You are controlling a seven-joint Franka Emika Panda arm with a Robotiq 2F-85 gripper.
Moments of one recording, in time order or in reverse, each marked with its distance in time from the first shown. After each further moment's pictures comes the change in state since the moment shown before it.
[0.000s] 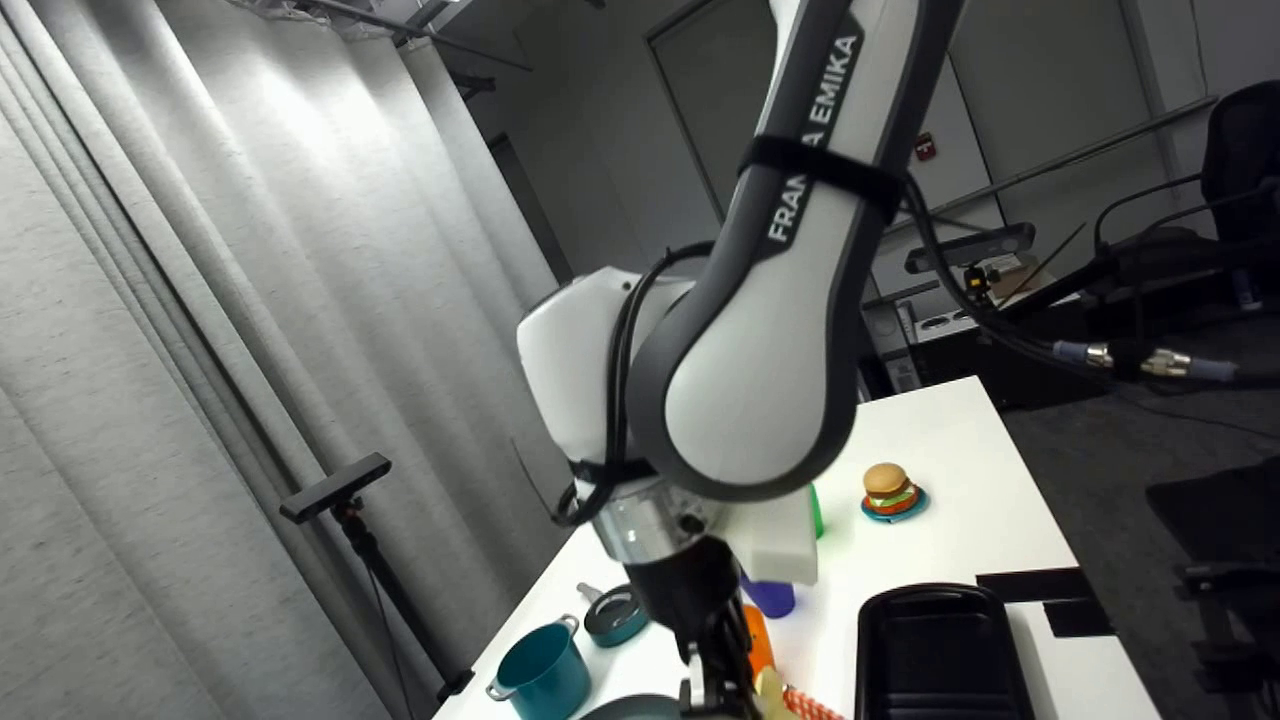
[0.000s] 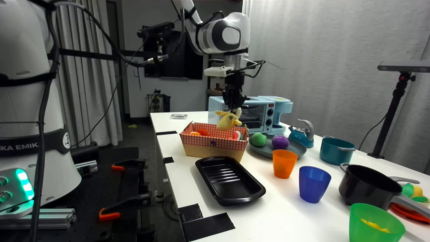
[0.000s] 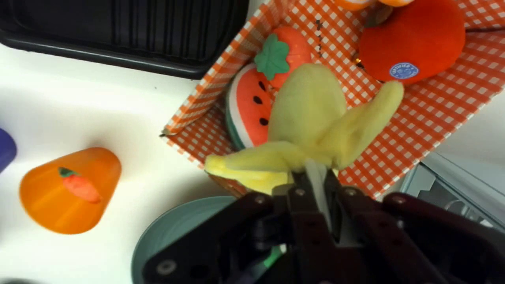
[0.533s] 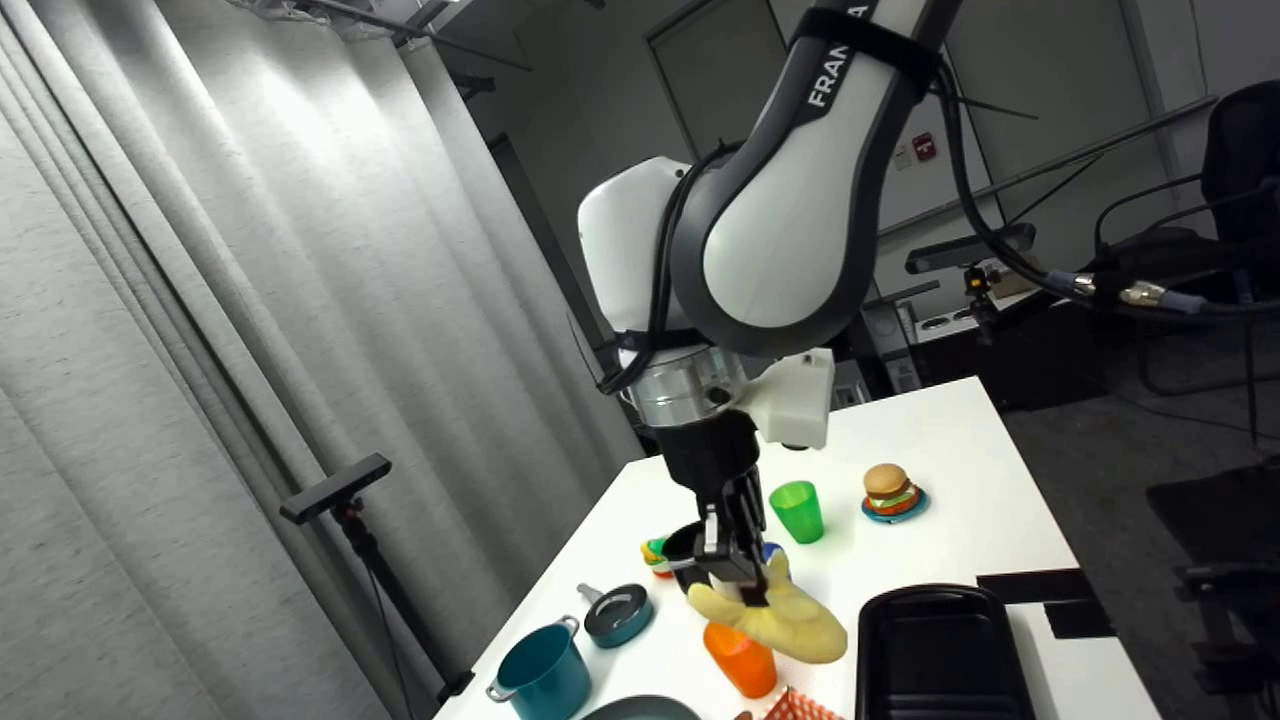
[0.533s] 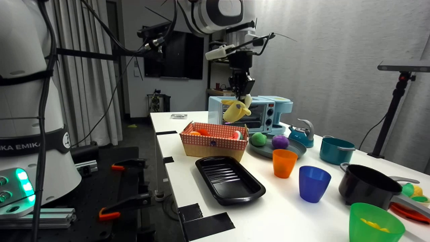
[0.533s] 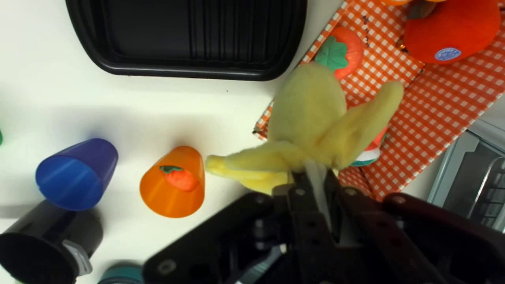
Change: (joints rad) arm -0.086 -0.202 -0.037 -0.133 0.000 0.000 0.009
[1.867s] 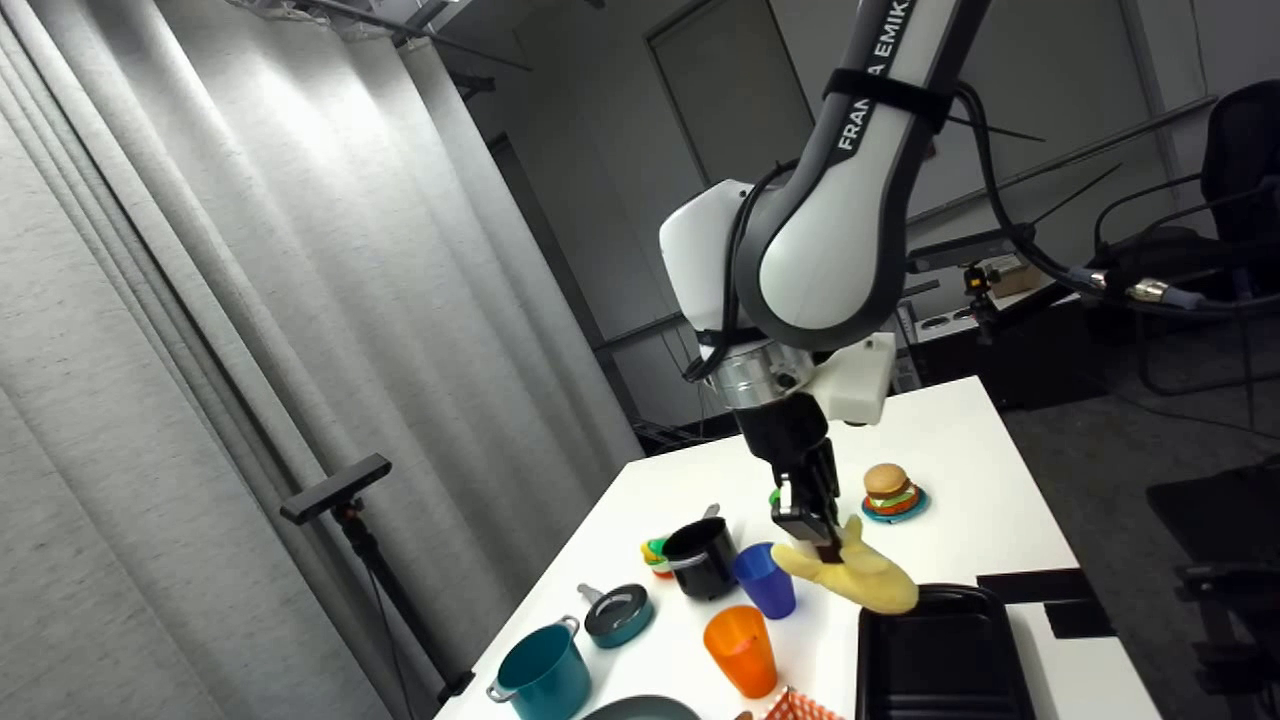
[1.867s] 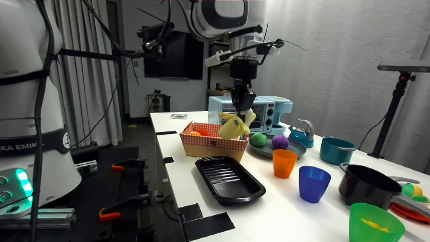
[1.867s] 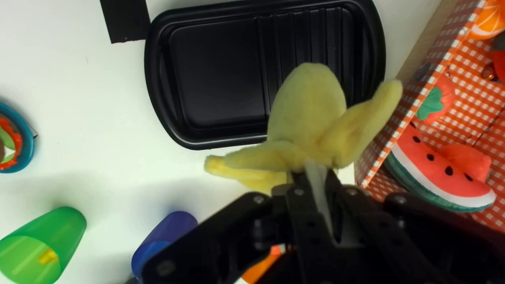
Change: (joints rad) arm -0.100 -0.033 -0.061 -0.118 -0.001 0.000 0.000
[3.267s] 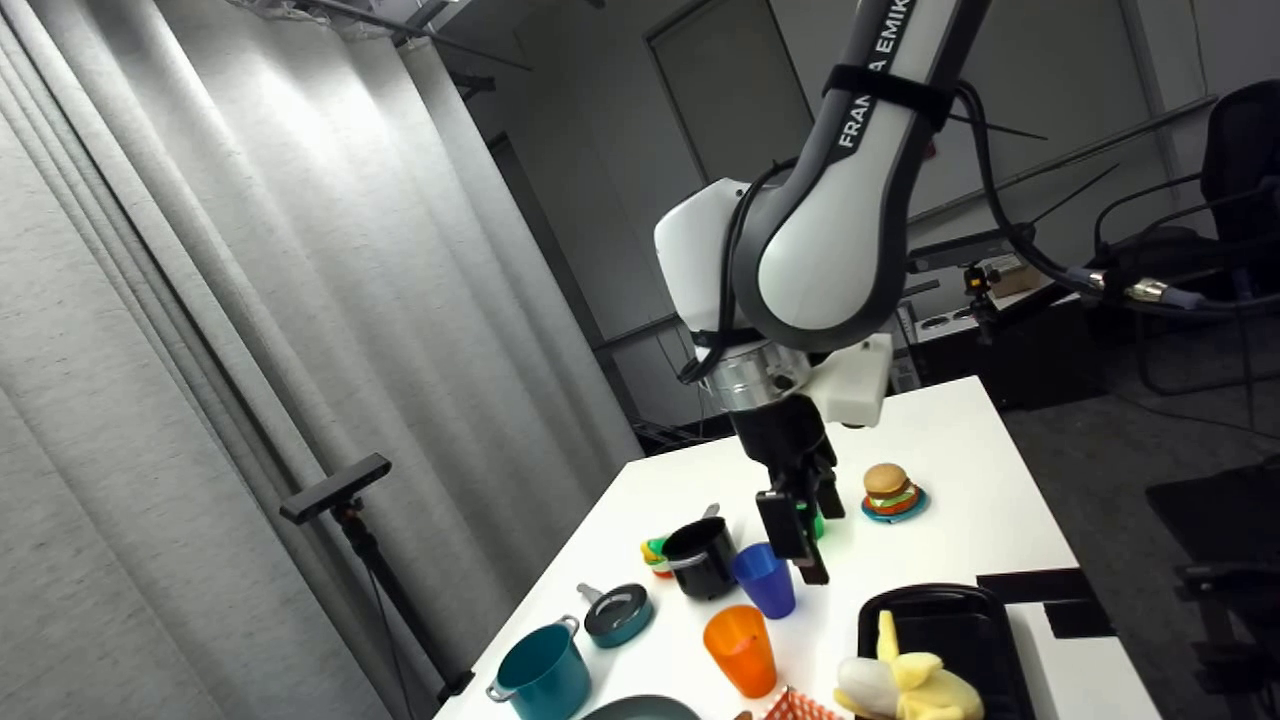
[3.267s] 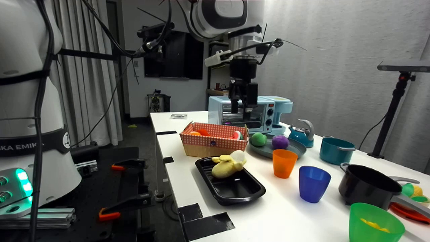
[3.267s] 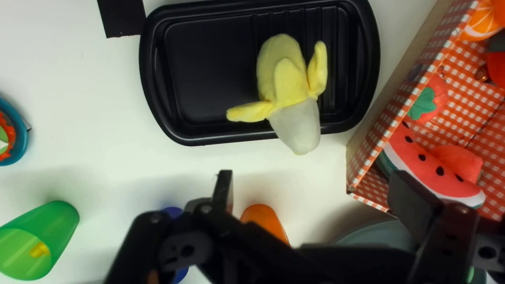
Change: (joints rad) arm 0.001 0.001 0.015 0.006 -0.003 0.000 -0.001
